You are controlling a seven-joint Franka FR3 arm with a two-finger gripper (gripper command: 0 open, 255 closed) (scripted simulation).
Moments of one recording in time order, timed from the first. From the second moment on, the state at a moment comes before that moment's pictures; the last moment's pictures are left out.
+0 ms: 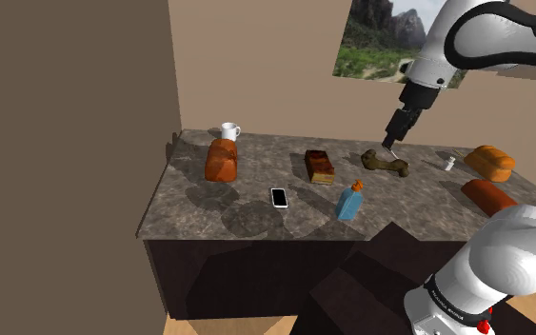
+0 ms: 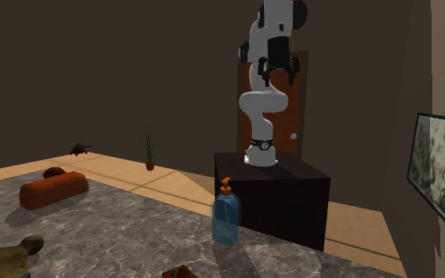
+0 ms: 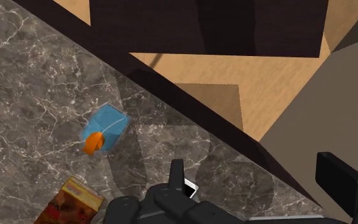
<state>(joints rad) -0.04 -0.77 -0.08 -2.44 0.02 1.68 -0.20</state>
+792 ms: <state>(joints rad) -0.09 -0.51 -0.22 -2.58 -0.06 2.08 -0.36</state>
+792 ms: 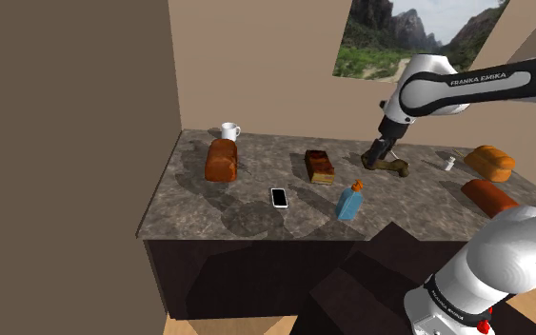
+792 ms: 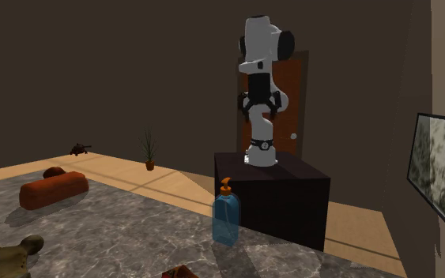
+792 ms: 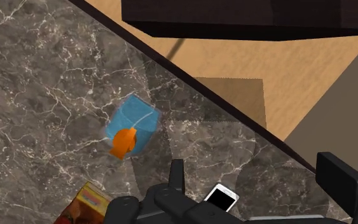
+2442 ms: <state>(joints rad) -0.14 0.25 -0.35 -2.39 0.23 2.63 -0.78</state>
